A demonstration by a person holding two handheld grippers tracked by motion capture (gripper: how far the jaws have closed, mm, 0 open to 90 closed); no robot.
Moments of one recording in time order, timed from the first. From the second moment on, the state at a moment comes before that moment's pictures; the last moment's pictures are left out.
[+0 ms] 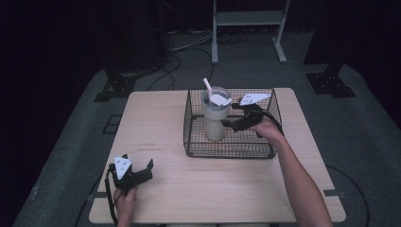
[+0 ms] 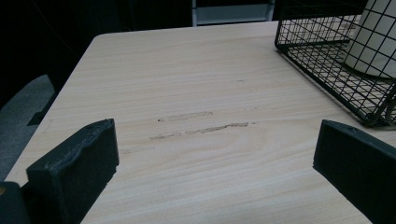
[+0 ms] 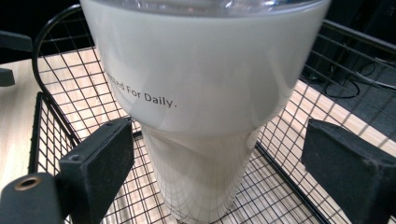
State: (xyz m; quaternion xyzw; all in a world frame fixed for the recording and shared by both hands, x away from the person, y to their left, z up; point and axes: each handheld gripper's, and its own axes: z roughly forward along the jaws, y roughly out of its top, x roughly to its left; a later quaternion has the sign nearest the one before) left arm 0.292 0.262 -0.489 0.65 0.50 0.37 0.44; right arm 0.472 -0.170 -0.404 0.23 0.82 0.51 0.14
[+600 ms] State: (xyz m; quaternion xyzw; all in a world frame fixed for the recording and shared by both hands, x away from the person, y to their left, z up) left arm 0.291 0.261 -0.489 0.65 0.50 0.37 0.44; right arm 0.455 -0.186 -0.382 0.24 0.80 0.53 0.15
